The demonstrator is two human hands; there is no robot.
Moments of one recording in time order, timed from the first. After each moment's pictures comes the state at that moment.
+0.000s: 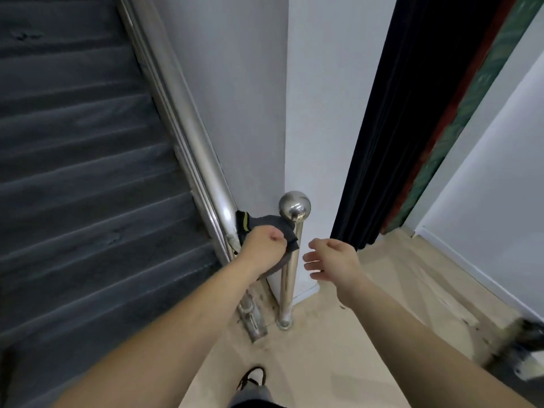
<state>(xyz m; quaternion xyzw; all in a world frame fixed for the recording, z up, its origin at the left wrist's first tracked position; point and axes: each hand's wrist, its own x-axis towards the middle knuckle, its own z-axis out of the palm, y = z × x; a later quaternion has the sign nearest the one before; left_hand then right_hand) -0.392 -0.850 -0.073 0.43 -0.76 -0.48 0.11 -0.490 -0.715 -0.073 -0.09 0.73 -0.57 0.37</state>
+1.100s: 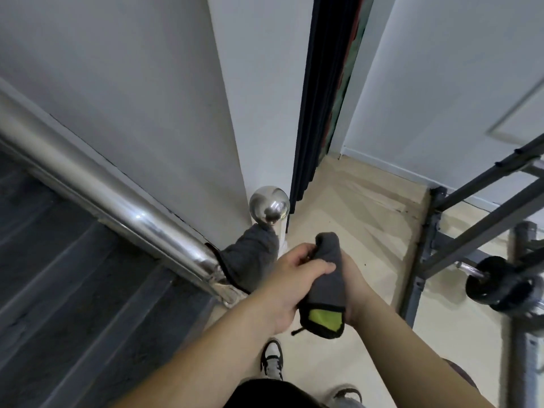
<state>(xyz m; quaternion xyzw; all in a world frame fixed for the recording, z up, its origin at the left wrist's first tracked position) -0.419 -0.900 -0.060 0.28 -0.55 -0.76 -0.20 -0.468 -0.785 -0.114 0.23 0.43 -0.77 0.42</state>
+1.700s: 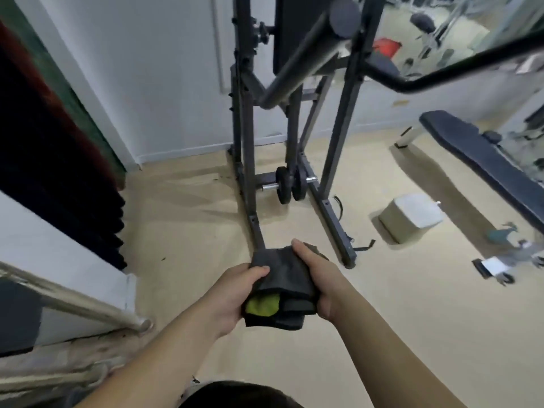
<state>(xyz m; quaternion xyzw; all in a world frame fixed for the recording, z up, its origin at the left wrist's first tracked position) -0.278 -0.577 -0.100 0.10 -0.62 -0.61 -0.48 -0.207 -0.416 -0.102 0.44 0.44 -0.78 0.10</state>
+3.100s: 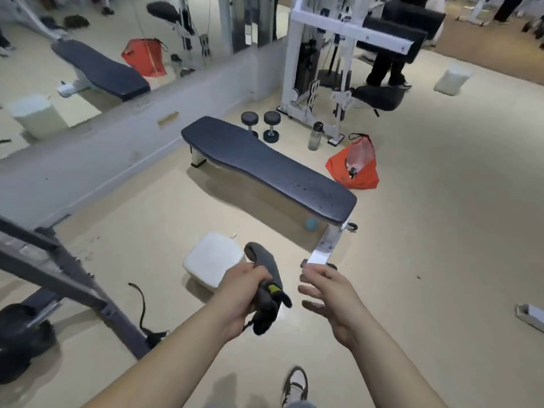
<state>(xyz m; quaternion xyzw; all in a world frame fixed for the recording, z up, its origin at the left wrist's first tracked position) -0.031 0.480 -0.088 -0.12 -0.66 -0.42 -0.61 0.144 0.540 -0.108 0.59 0.38 -0.68 -0.19</state>
